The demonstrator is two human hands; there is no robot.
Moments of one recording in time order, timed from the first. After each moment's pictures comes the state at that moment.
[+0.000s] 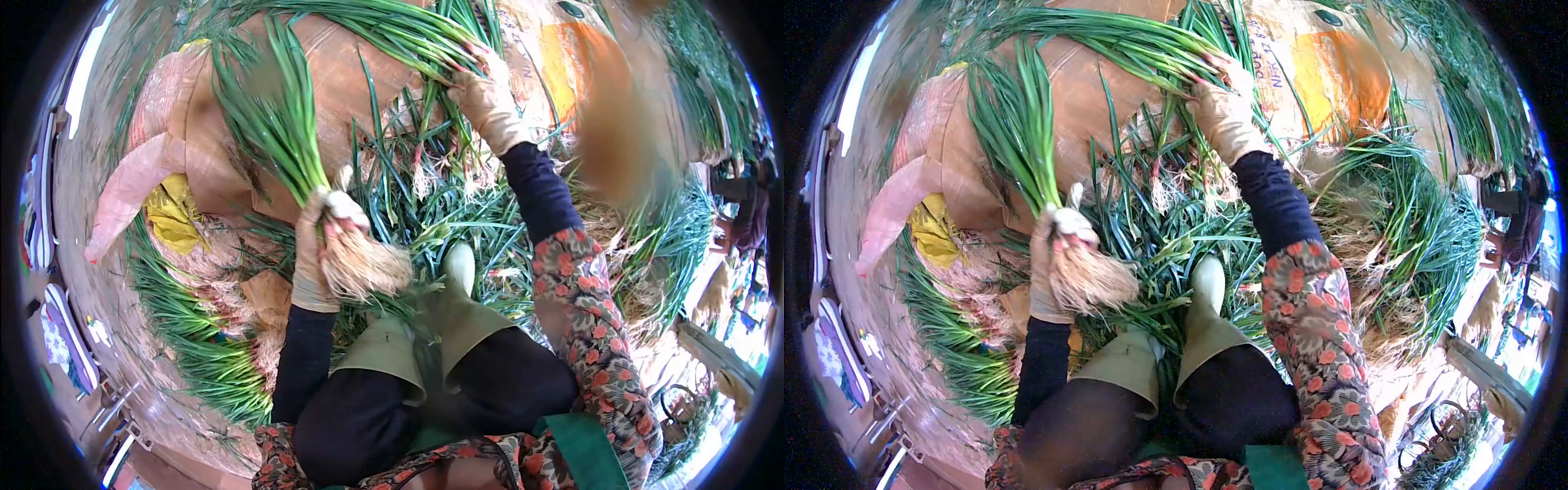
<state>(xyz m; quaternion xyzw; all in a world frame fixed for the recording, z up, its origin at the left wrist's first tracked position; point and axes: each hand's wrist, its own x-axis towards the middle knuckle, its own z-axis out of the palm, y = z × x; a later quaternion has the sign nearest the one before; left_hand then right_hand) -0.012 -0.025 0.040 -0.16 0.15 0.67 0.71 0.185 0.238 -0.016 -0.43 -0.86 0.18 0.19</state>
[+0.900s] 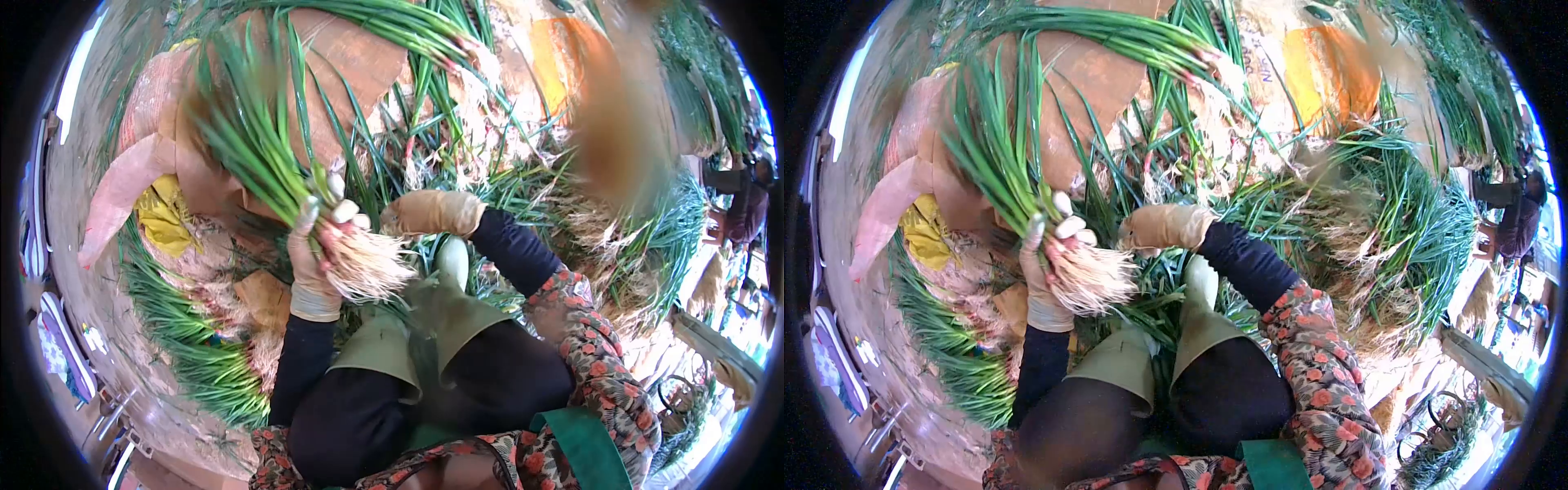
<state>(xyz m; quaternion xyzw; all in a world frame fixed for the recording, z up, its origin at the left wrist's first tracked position) 0.007 -0.038 0.062 -0.10 0.17 0.69 0.70 0.157 0.094 -0.003 -0.10 -0.85 0.46 -0.25</state>
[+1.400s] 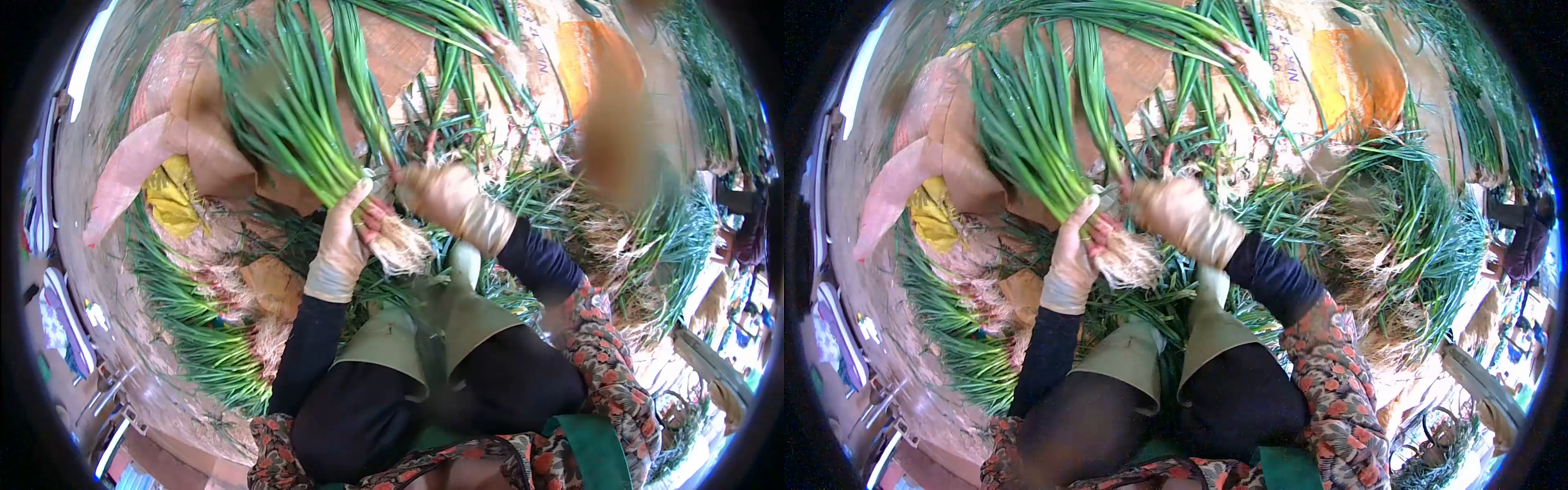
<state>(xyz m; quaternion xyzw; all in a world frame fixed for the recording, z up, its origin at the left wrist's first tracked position) 0.005 -0.028 0.026 -0.08 0.47 0.56 0.67 0.166 0.081 0.013 -0.23 -0.96 0.13 0.09</state>
